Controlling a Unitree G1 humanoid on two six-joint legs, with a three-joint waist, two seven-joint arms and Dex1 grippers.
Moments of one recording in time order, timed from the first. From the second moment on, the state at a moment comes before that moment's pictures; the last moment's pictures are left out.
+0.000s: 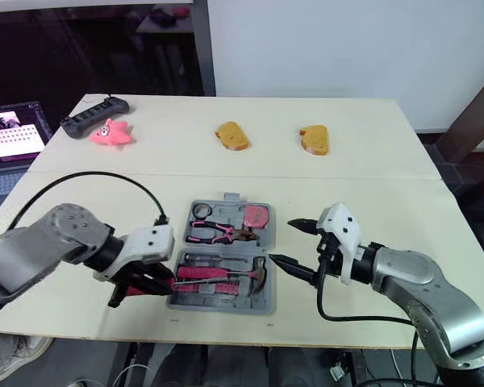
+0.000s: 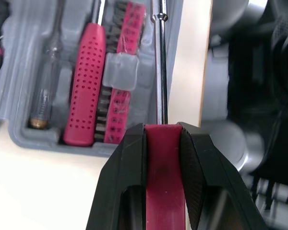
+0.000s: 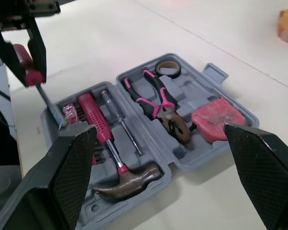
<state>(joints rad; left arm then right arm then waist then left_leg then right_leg) -0.62 1.09 -0.54 -0.61 -0.37 0.99 -1.22 0.02 -0.74 -0.12 -0.60 0.62 0.63 0.76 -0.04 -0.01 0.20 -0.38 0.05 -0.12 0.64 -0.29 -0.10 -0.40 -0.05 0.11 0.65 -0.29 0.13</state>
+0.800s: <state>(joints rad) -0.84 0.77 -0.91 -0.54 -0.14 1.17 -1.14 0.07 -0.73 -0.12 -0.64 0.62 0.64 0.74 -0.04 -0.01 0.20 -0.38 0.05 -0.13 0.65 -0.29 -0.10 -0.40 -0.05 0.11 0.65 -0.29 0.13</state>
